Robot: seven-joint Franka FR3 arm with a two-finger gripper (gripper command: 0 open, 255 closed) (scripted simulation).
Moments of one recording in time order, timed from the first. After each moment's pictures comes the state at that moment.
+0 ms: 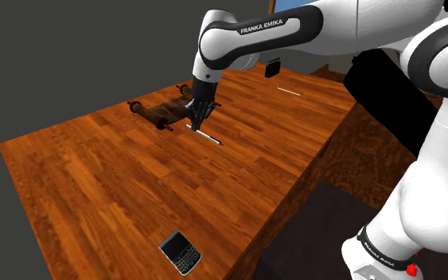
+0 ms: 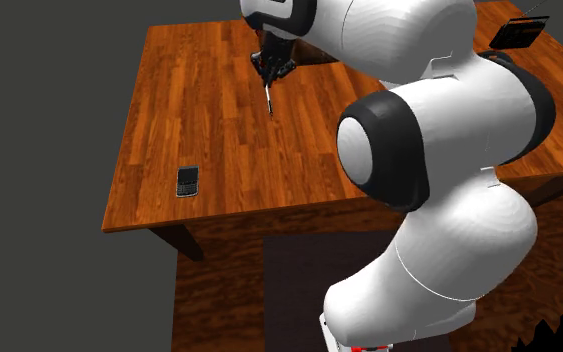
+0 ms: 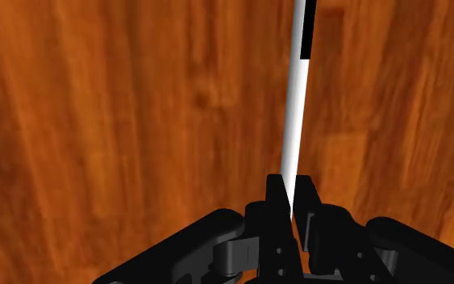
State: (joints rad) arm 0.11 0.20 0.15 -1.73 0.26 2.02 0.07
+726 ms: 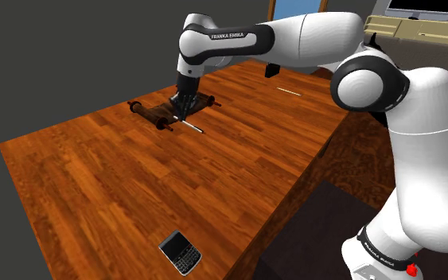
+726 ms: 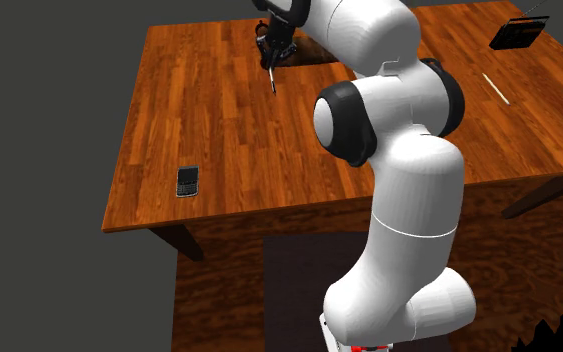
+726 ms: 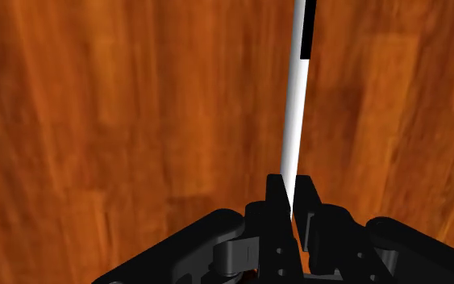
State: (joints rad) arm 0.10 0.56 0.13 -1.23 0.21 1.88 0.07
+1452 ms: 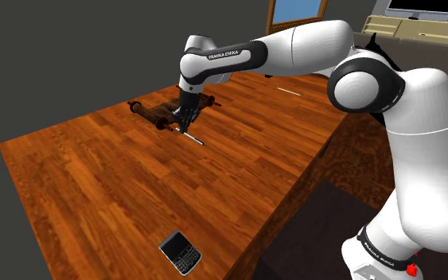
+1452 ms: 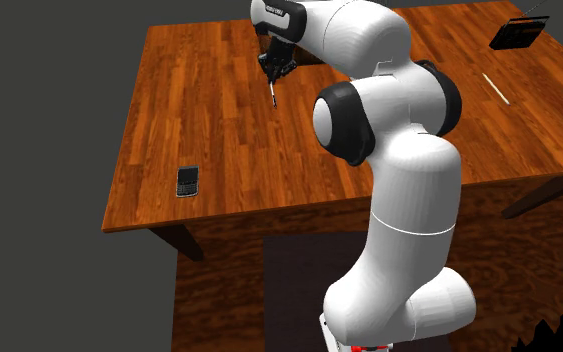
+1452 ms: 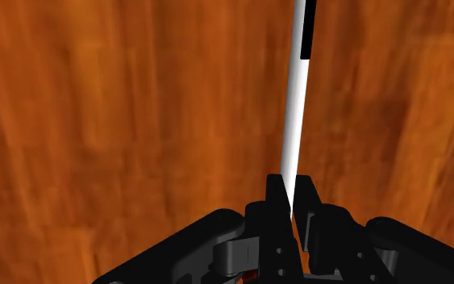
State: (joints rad) arm 0.10 0.58 0.13 -1.34 0.21 2.01 0.03
